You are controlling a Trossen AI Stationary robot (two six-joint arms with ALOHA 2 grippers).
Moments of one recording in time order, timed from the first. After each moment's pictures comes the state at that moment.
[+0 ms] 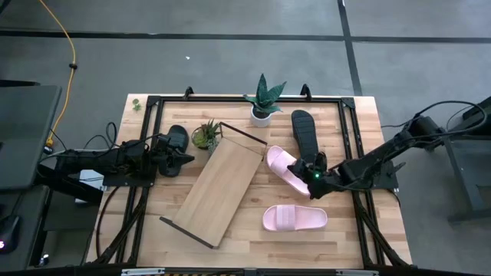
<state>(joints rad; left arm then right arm) 0.13 0.03 0.01 0.01 0.00 -0.90 0.45 1.23 0.54 -0.20 0.77 2.10</state>
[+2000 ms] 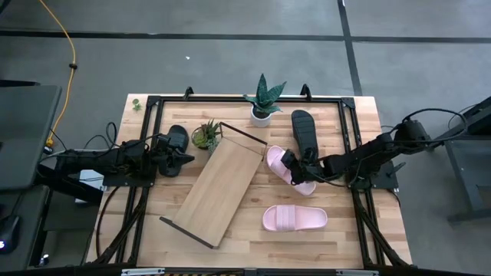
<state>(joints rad) 0.13 0.03 0.01 0.01 0.00 -0.90 0.22 1.45 0.54 -0.01 0.61 2.08</state>
